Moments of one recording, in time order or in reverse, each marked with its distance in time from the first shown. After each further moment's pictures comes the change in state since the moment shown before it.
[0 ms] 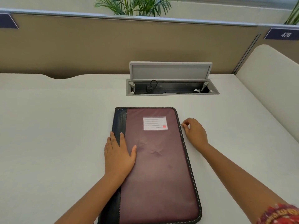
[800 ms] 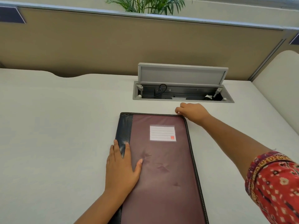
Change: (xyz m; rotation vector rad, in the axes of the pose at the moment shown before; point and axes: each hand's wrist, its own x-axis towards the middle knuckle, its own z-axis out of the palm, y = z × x) left_hand 0.000 -0.005 0.005 0.000 -0.011 -0.009; right_hand 0.139 -0.031 0.000 -0.726 -0.284 -0.730
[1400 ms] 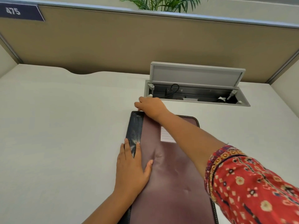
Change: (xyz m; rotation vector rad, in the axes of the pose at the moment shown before) left_hand -0.001 0.001 0.000 0.000 0.017 0.014; right_hand 0.115 -0.152 -0.052 0.068 0.137 -0.206
